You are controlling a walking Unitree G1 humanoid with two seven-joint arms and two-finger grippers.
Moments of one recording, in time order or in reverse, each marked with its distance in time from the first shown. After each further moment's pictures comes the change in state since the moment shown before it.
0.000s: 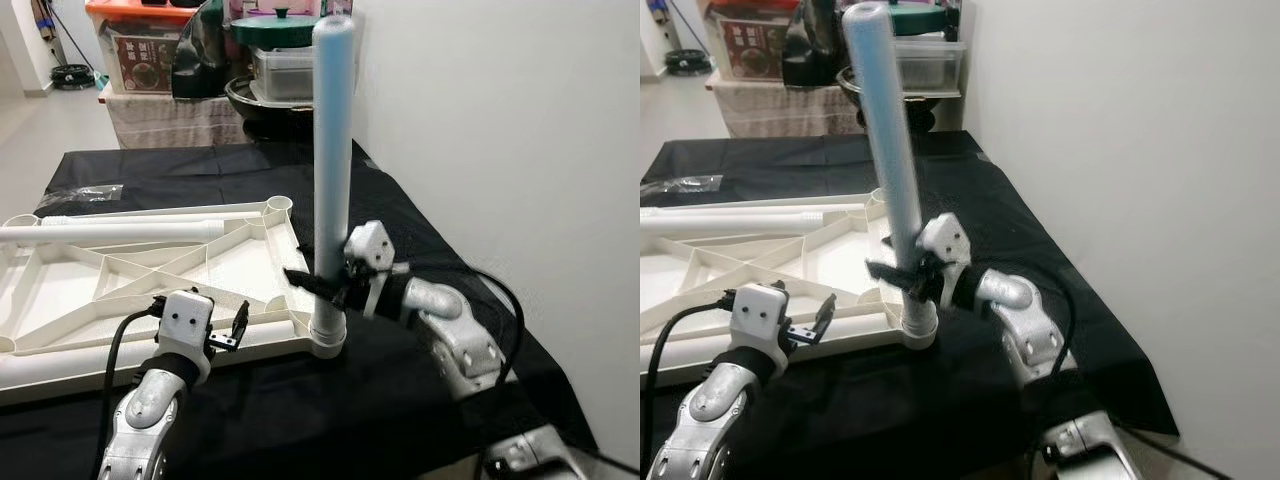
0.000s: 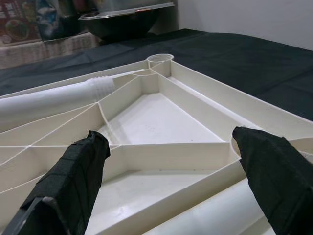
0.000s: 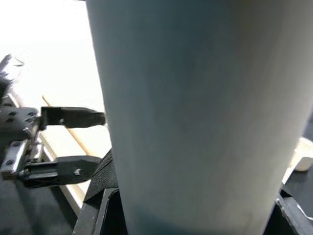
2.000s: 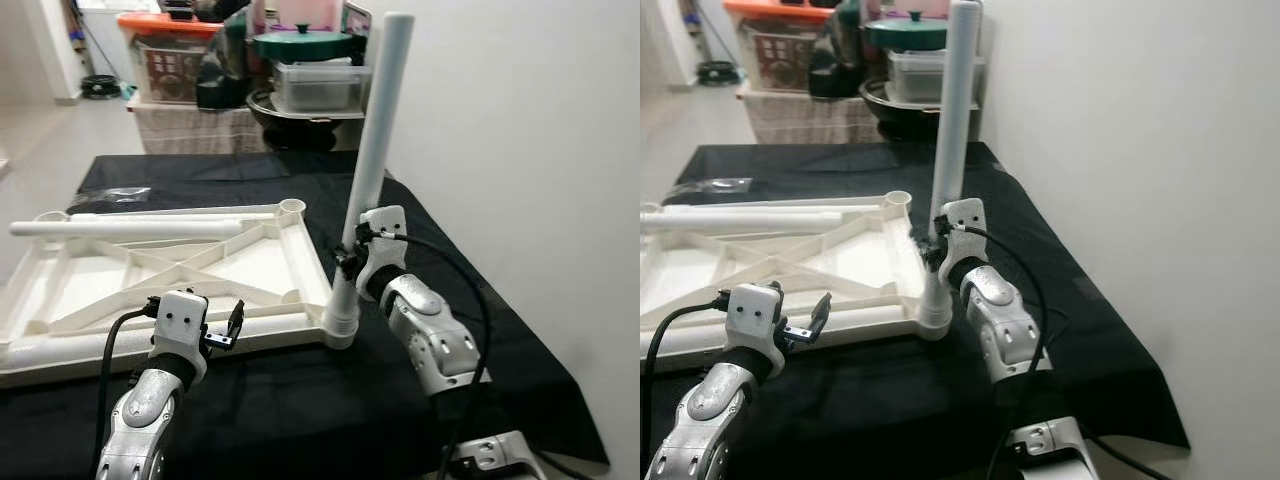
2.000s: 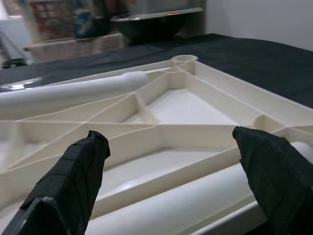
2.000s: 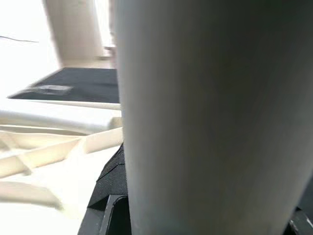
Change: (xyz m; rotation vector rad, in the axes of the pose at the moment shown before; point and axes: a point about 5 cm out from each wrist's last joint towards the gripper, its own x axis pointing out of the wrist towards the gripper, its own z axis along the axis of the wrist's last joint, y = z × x) left arm 0.000 0.005 -0.005 -0.021 0.020 0.029; right arm -0.001 -0.014 -0.030 0.185 0.135 -0.788
